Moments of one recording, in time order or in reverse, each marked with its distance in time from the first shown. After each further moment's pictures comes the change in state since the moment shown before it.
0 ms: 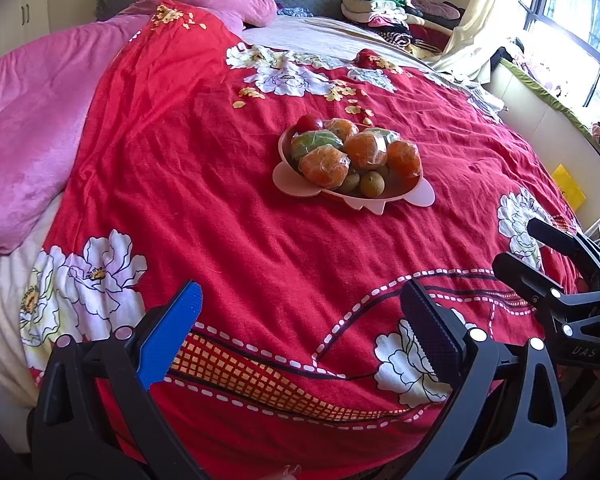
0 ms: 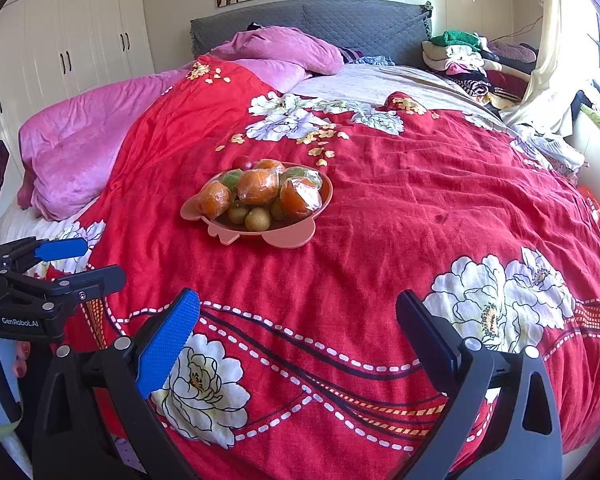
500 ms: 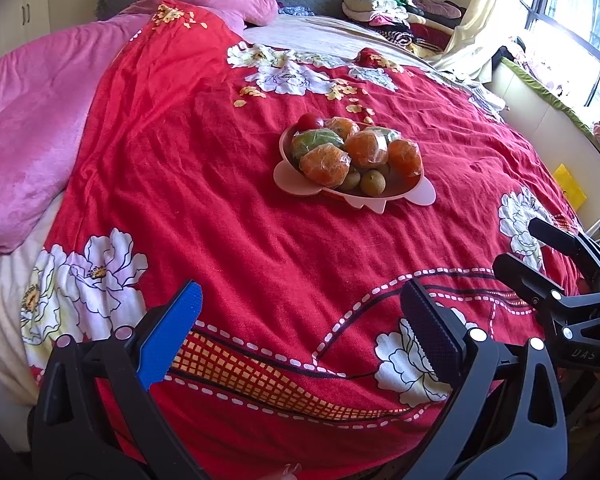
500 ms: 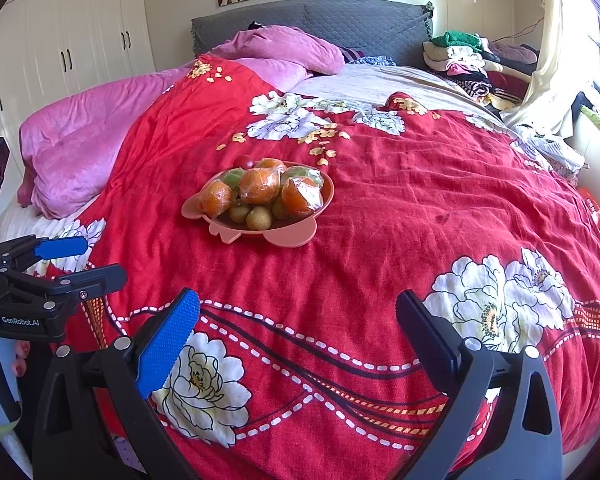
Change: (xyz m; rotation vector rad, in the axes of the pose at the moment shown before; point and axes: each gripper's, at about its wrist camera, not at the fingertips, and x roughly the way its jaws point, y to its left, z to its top) left arm 0.000 0.000 0.000 0.000 0.003 0.002; right arm 0.000 0.001 0.000 -0.001 -0.003 0.001
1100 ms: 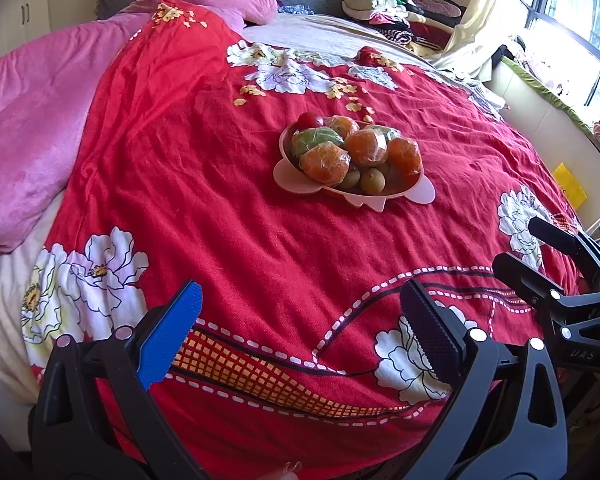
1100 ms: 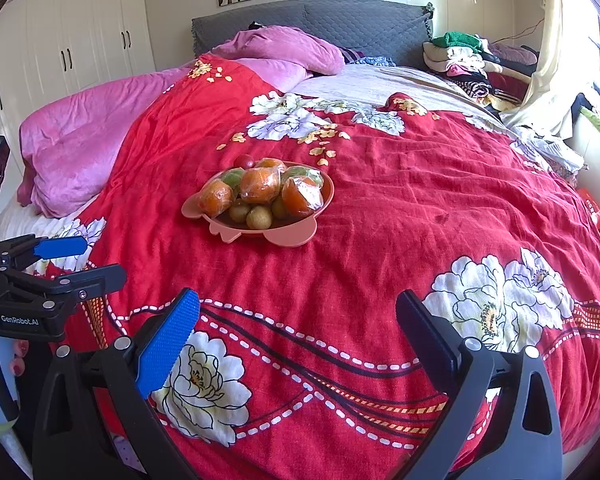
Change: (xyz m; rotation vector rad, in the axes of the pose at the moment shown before) left arm -0.001 0.000 -0.001 0.000 0.003 0.003; right arm 0.000 0.000 -0.001 -0.002 0.001 -0.005
